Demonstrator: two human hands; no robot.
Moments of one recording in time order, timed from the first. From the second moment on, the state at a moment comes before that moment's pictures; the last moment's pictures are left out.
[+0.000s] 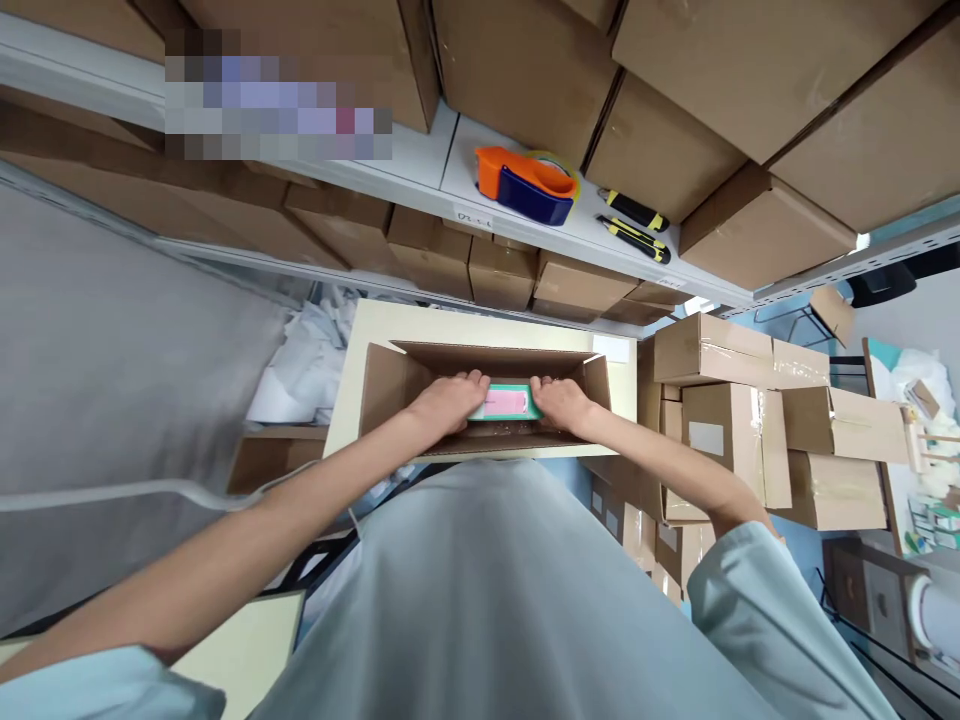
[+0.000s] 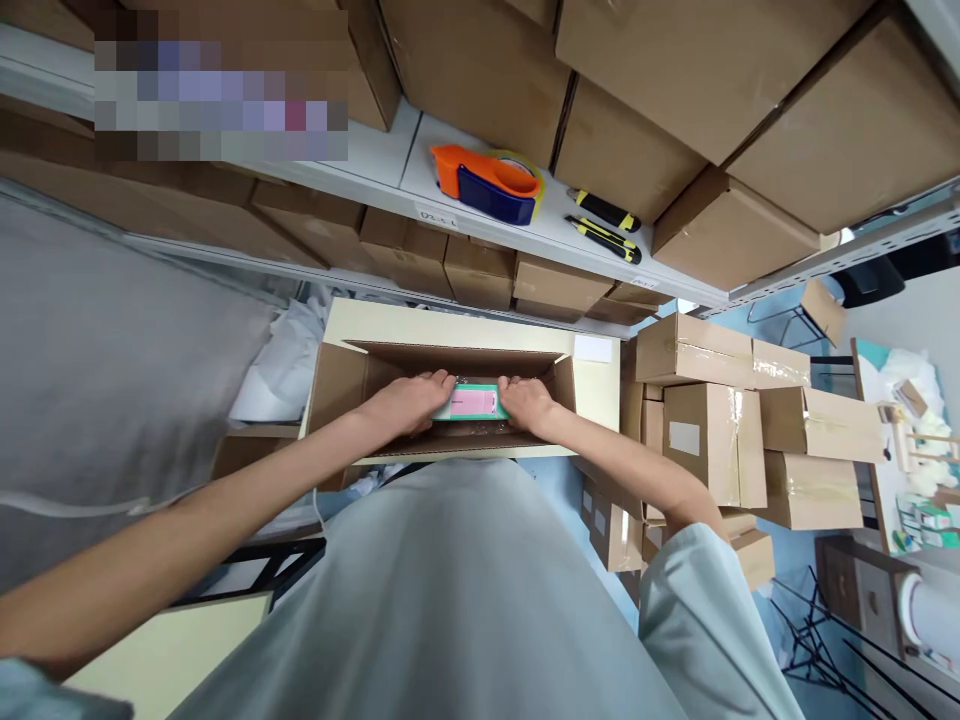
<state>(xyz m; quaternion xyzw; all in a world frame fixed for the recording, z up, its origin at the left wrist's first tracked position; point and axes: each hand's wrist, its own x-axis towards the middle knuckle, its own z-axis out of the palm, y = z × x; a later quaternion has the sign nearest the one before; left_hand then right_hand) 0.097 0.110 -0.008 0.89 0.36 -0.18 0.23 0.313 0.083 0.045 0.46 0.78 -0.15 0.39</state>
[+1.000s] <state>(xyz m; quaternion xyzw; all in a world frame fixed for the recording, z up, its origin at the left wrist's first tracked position) 0.016 0.059 0.046 0.77 0.58 0.10 0.25 0.366 0.003 0.132 0.71 0.68 -0.19 0.02</state>
